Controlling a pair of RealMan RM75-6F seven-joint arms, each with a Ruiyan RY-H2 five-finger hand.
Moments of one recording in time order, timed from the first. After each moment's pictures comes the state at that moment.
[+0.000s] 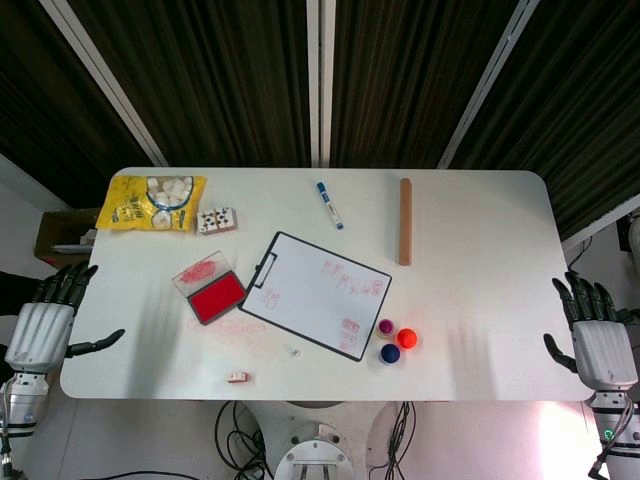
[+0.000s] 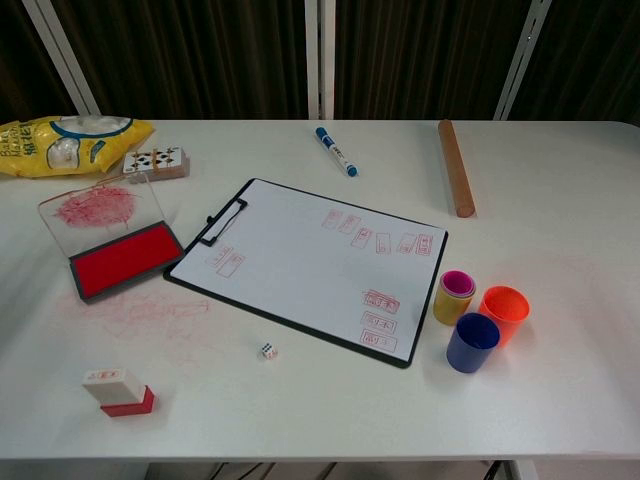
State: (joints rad) left arm -0.12 -1.17 -0.04 -1.54 1.55 1.50 0.10; right arm 0.06 -1.18 0.05 -1.52 -1.51 1.50 -0.06
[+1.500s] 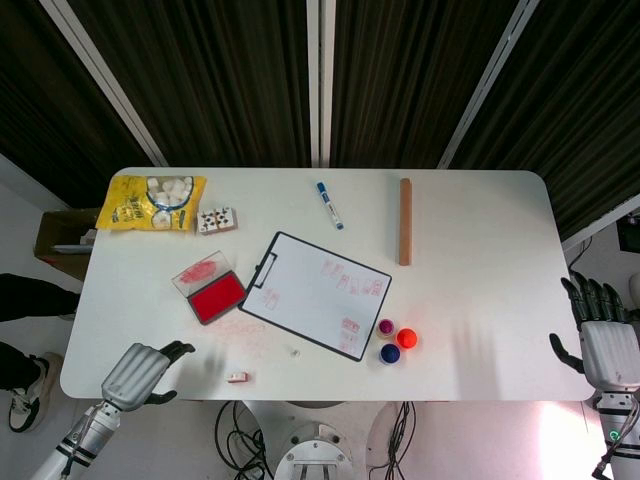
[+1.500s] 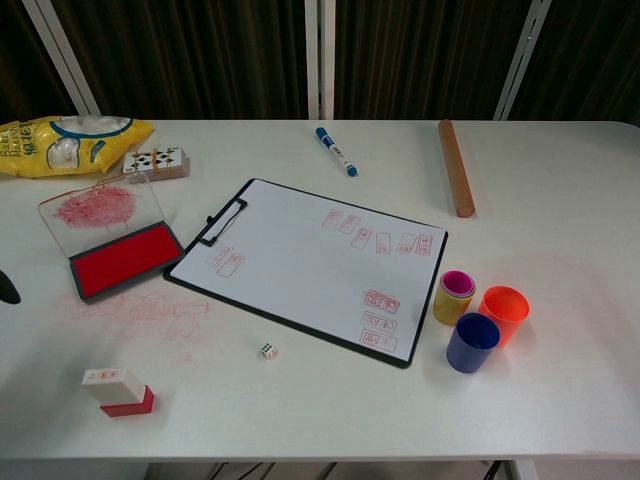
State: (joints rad) left arm -0.19 -1.28 0.15 -1.60 1.76 1.28 0.18; right arm 0.05 -1.17 0.06 -1.52 -1.50 1.51 -0.03
